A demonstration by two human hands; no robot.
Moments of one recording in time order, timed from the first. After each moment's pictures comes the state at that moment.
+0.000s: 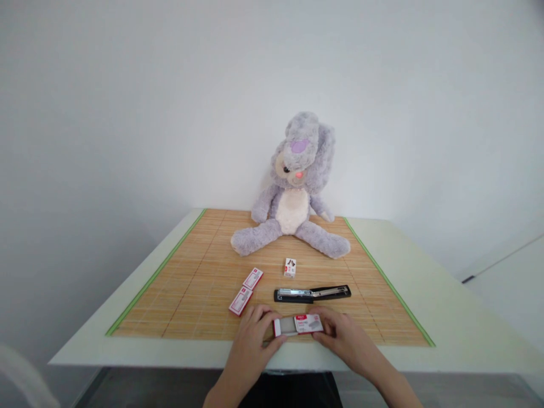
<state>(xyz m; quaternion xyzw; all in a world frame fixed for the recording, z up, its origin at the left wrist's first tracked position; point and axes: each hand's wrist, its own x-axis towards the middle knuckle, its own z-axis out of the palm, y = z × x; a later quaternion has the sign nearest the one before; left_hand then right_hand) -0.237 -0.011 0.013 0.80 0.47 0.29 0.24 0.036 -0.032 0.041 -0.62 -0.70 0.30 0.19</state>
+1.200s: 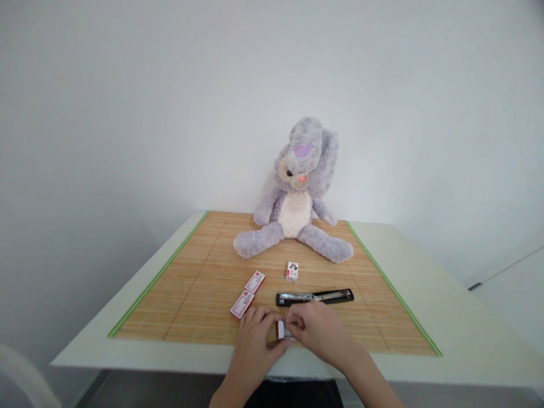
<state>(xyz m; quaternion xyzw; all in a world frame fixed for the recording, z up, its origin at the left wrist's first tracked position) -0.232 -0.009 0.015 0.79 0.50 0.28 0.22 -0.036 0.001 0.081 -0.57 -0.78 0.19 0.16</state>
